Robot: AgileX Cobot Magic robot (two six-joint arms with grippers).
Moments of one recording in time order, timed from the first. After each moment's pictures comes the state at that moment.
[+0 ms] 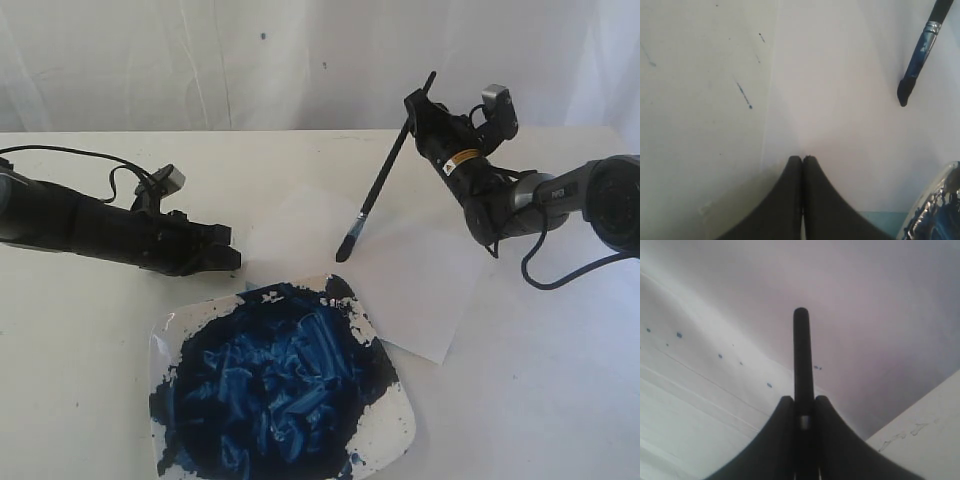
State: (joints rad) left arm -0.20 2.15 -1.18 -1.56 0.69 1.36; right arm 0.31 2.53 -1.64 -0.18 -0.98 1.10
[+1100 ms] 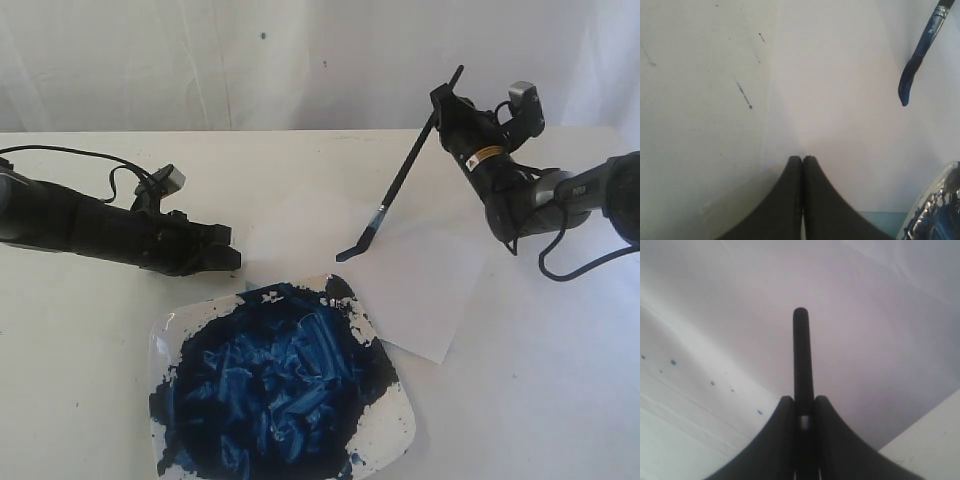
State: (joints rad) left arm -0.20 2.15 -1.18 -1.56 0.69 1.36; right arm 0.25 2.53 -1.64 -0.17 -1.00 1.09
